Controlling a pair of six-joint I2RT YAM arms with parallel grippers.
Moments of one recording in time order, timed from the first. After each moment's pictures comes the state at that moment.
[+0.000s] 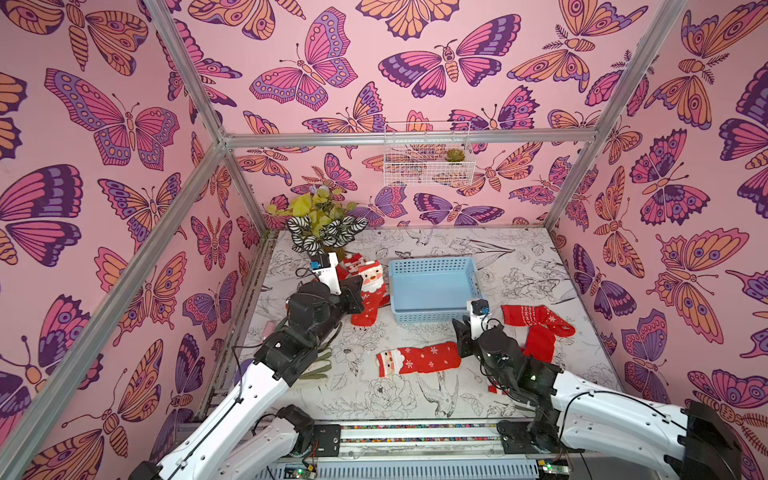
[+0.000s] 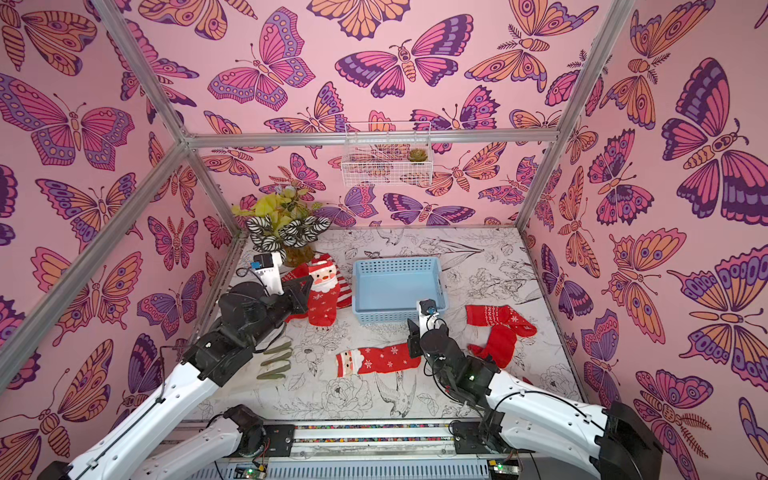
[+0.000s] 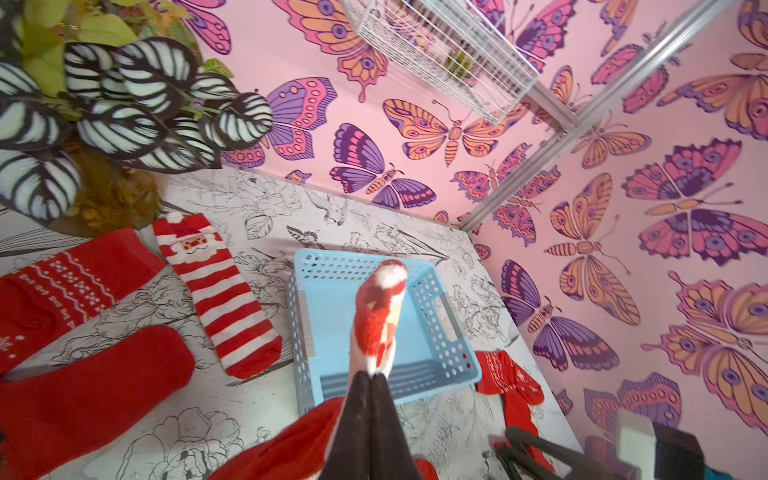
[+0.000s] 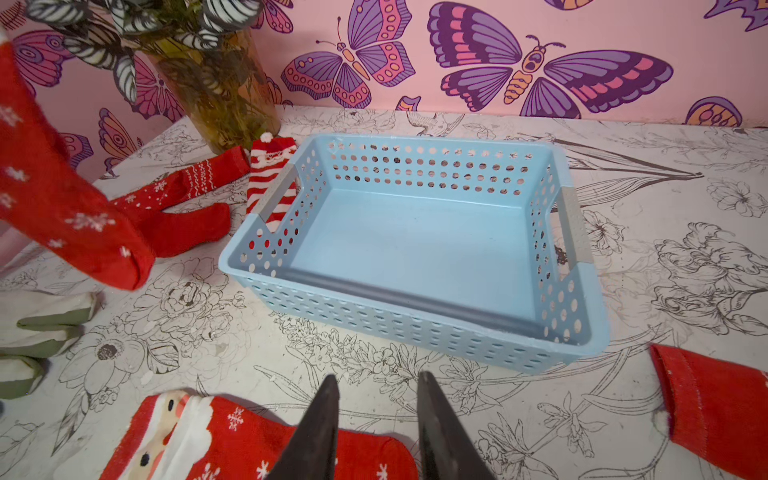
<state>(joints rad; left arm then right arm) -0.58 0.85 0.84 -0.24 -0.09 -0.57 0.94 0.88 0.41 0.06 0.53 0.36</state>
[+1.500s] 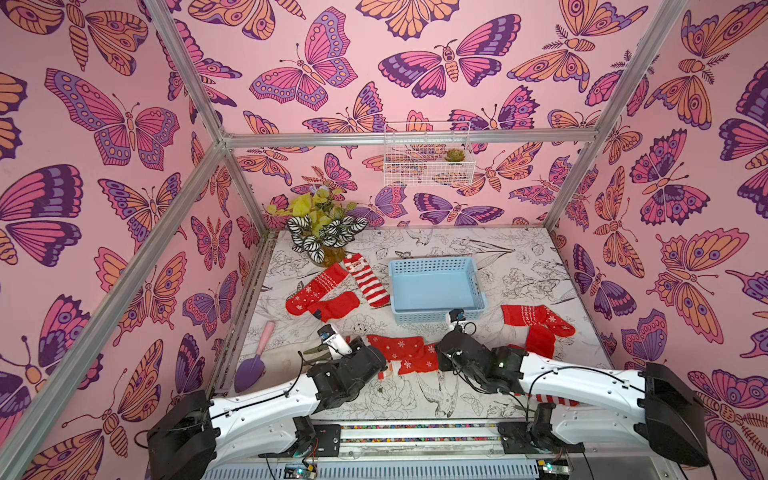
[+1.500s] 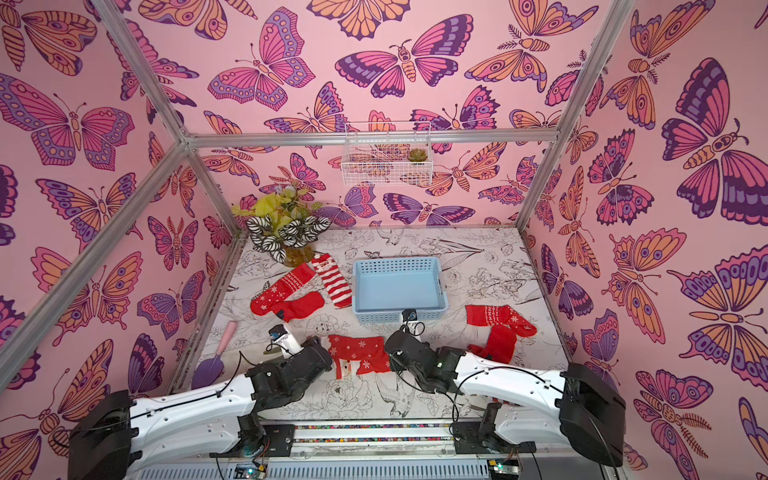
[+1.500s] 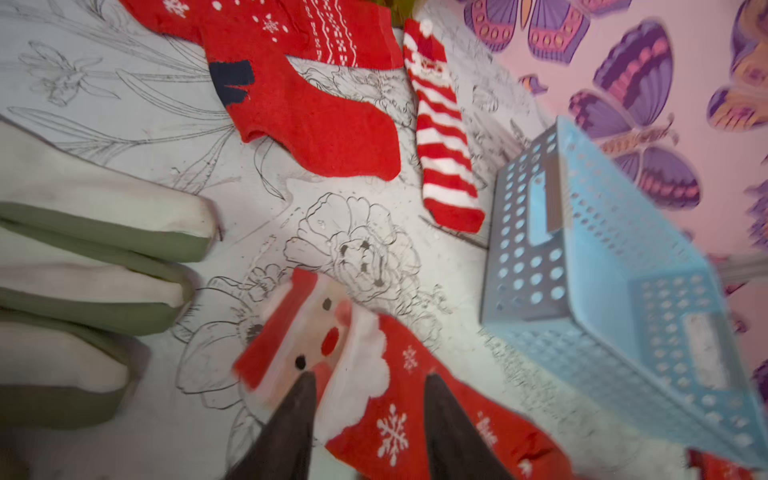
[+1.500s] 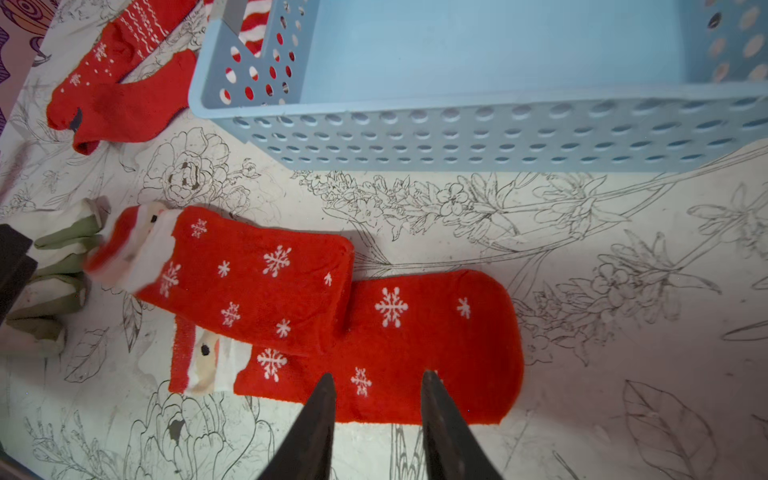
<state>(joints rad) -1.01 0.98 0.40 -0.35 -0.78 -1.39 1.07 1.23 0.64 -0.31 0.37 0.87</state>
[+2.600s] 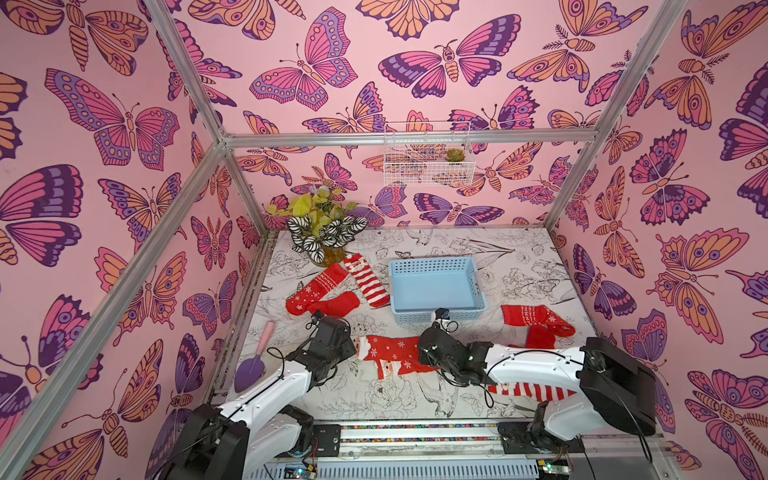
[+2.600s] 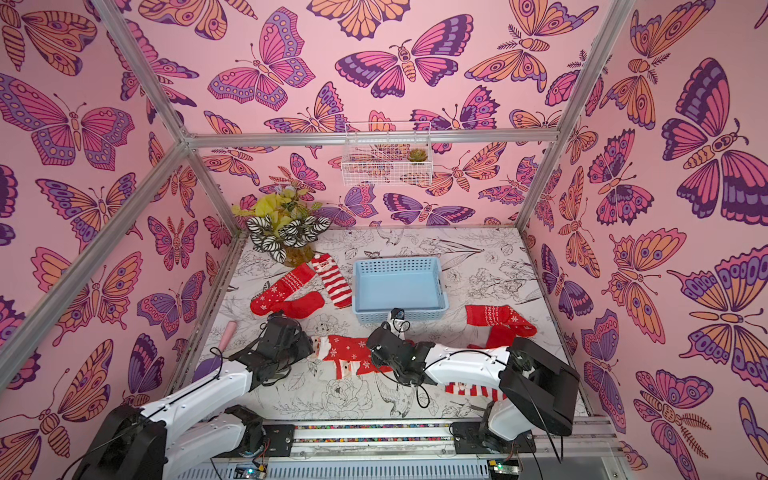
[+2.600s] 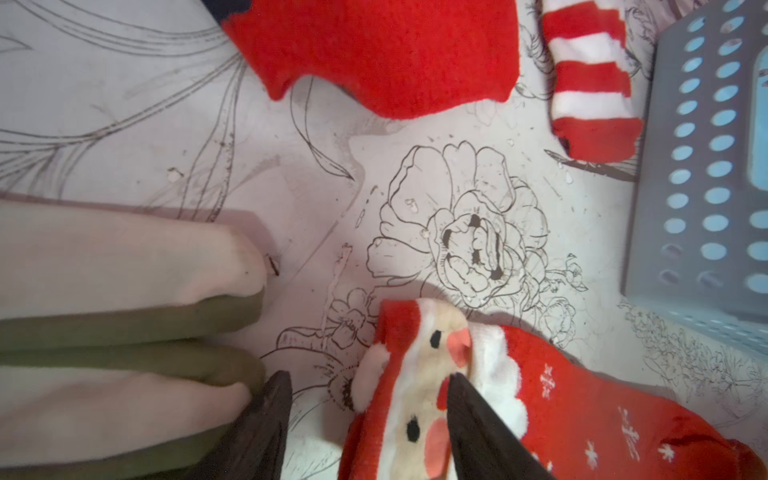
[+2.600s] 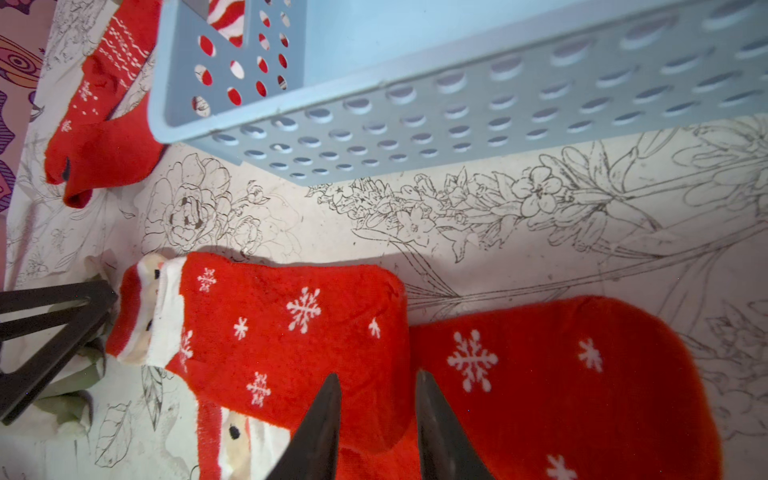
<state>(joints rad) -0.41 1.08 0.37 -0.23 -0.10 -0.81 1.07 1.50 0.71 -0.12 0.36 1.03</state>
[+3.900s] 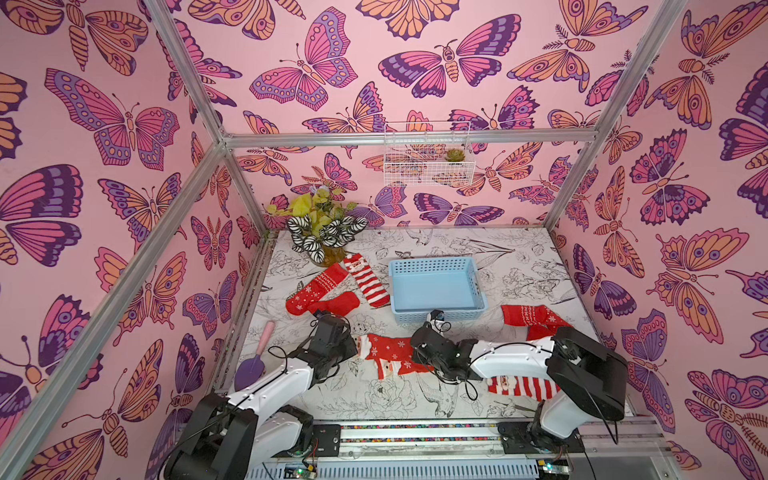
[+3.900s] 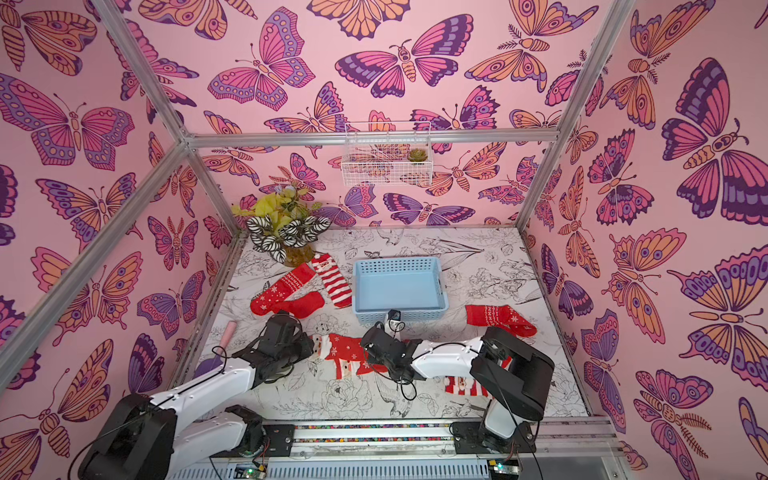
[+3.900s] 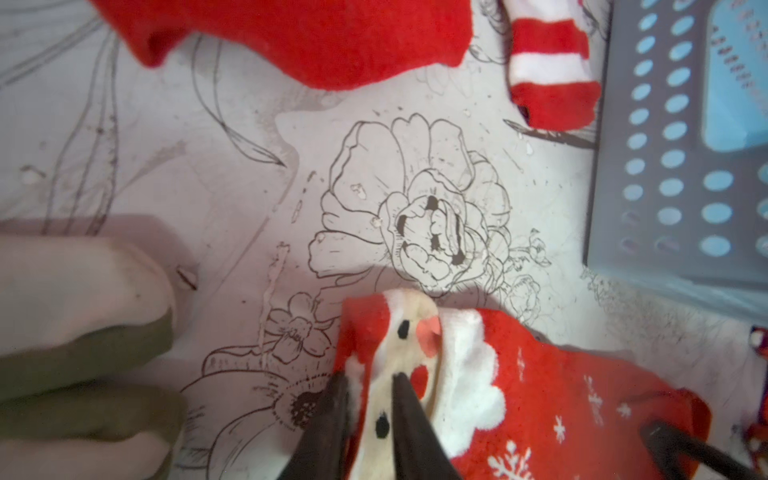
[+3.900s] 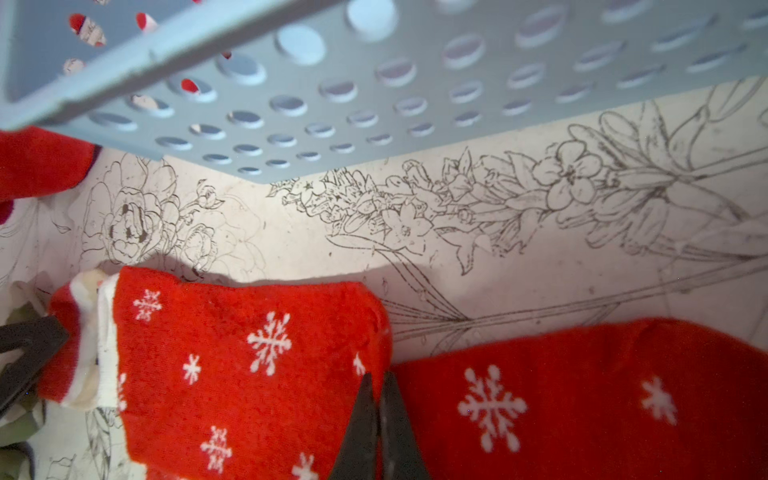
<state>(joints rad) -0.39 1.11 0.35 -0.14 0.03 -0.77 1.05 1.63 0.75 -0.07 0.35 1.07</state>
